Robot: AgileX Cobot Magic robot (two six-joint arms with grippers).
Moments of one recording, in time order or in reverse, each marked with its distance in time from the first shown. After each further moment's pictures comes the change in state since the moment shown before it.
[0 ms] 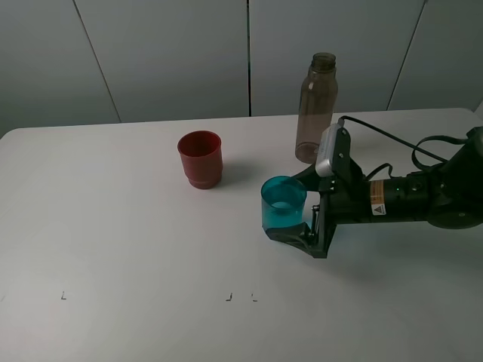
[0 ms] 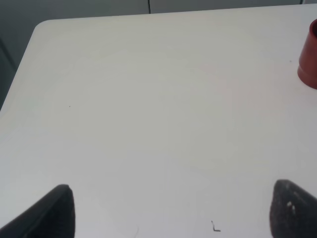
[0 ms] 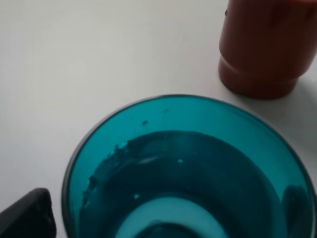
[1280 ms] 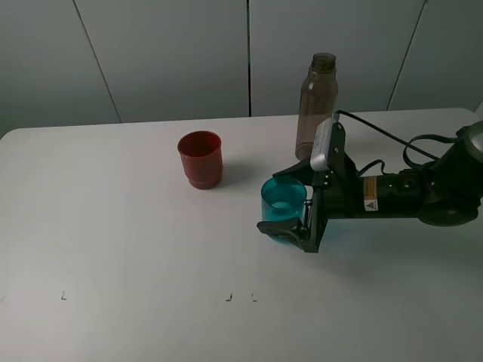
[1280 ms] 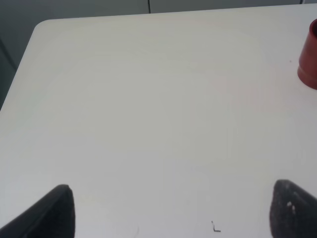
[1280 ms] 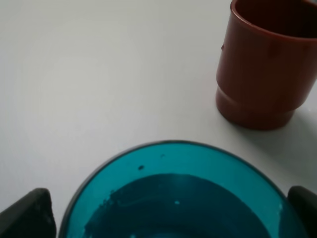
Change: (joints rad) left arm 0.000 0.000 0.000 0.000 0.000 0.000; right arm 0.022 0.010 -0.019 0.023 -0.049 -0.007
